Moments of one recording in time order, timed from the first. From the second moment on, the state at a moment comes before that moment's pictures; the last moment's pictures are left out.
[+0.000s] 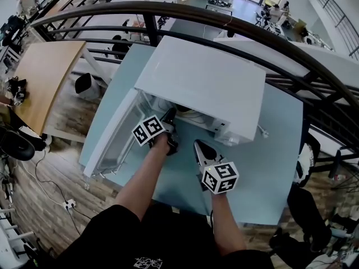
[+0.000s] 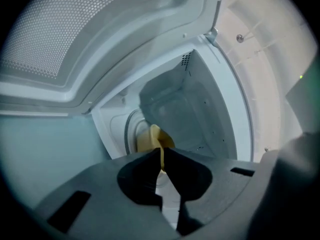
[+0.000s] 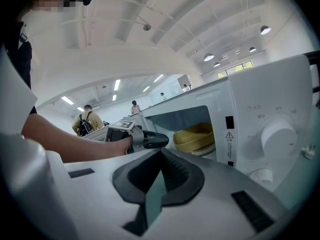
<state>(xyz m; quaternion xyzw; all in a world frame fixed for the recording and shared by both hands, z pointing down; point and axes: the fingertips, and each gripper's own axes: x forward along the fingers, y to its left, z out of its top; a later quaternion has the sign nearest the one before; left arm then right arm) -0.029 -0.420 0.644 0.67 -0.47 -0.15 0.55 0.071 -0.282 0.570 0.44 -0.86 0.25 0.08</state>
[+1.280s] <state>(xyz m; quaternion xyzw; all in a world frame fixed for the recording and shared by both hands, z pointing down) -0.024 -0.256 0.545 0.77 -0.52 -0.07 0.37 0.149 -0.185 0.496 0.43 -0.88 0.21 0.02</state>
